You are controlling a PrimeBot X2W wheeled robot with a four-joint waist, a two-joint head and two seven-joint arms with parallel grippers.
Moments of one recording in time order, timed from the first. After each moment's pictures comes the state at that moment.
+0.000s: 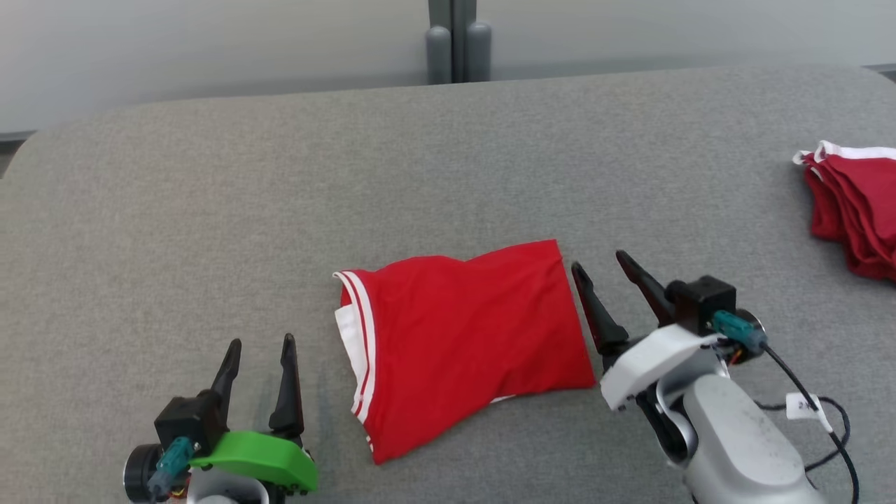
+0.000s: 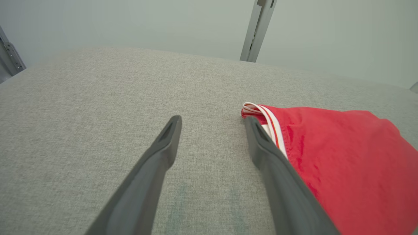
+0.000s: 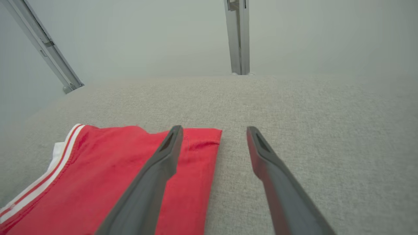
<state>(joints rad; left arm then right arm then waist) -0.08 0.05 -0.11 0.34 -0.28 -0.08 -0.26 -0.38 -0.05 0.23 0.52 0.27 0.13 -0.26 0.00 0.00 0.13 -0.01</state>
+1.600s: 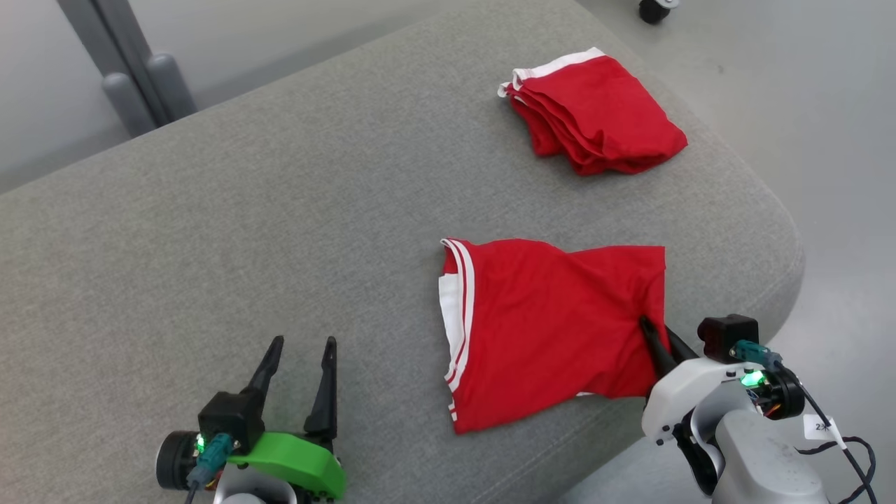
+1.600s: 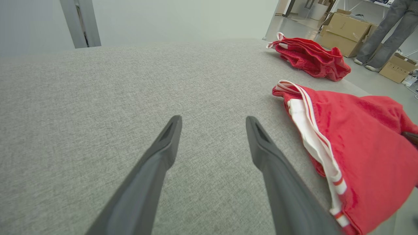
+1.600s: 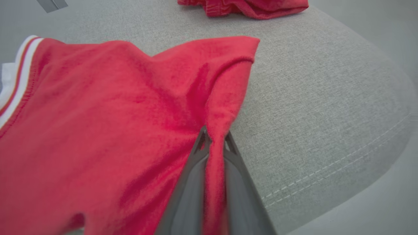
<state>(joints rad) -0.09 0.05 -0.20 0.35 -0.24 -0.12 -0.26 -0.42 -0.05 0.09 0.86 0.20 0.13 -0.26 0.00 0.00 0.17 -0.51</state>
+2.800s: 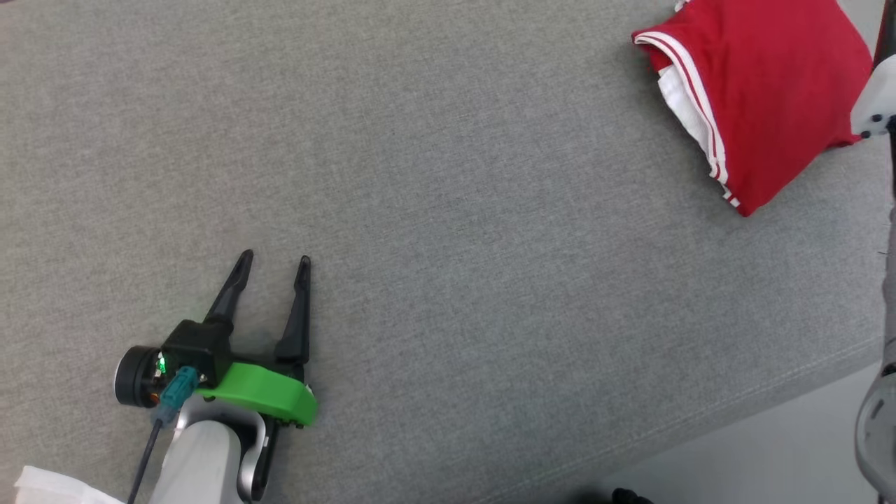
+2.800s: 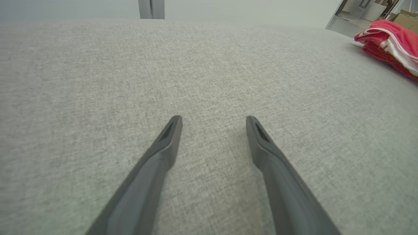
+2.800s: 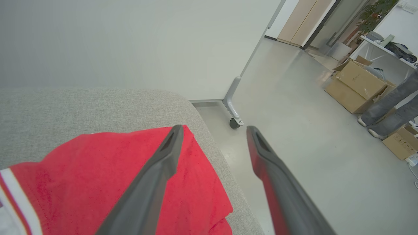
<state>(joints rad) -0.25 0.10 -0.17 0.34 -0.19 -0.13 -0.27 -1.03 -0.20 -0.50 0.84 -0.37 0.13 -0.11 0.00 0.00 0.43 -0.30</state>
